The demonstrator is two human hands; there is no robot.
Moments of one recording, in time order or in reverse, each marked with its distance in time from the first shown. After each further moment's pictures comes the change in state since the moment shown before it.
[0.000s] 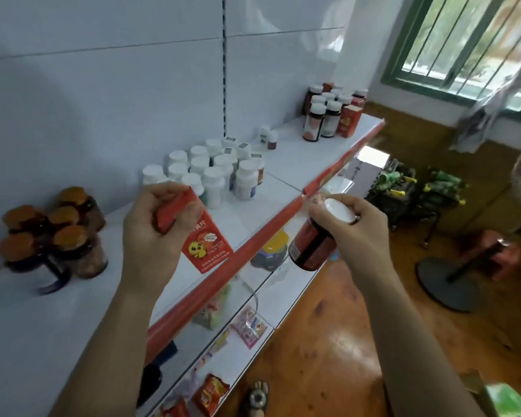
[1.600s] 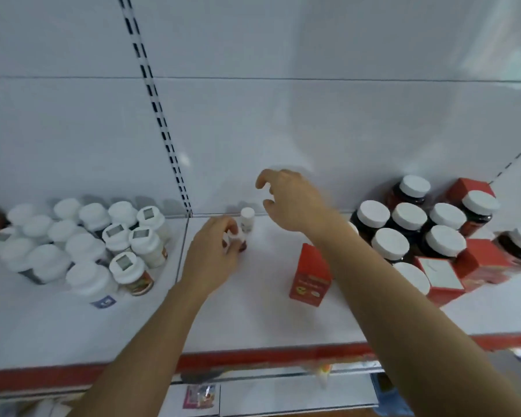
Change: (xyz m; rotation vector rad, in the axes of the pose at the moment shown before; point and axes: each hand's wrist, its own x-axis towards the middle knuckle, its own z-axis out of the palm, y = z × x) left_hand 0.287 -0.190 0.354 0.942 0.367 -0.389; right_hand 0.567 0.044 0.145 -0.697 -1.154 -0.844
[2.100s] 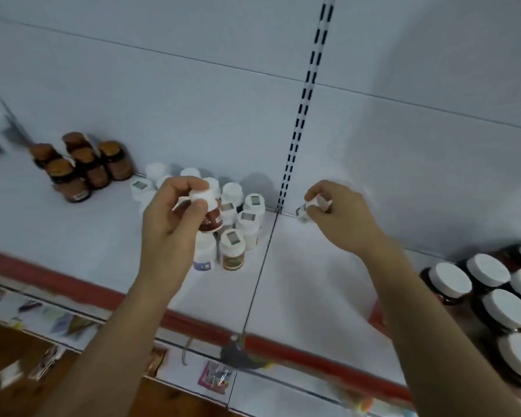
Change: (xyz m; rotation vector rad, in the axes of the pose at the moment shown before) left_hand -0.085 -0.021 -0.176 -0.724 0.576 -0.088; right_hand 0.010 -0.086 0.033 0.311 0.013 -0.128
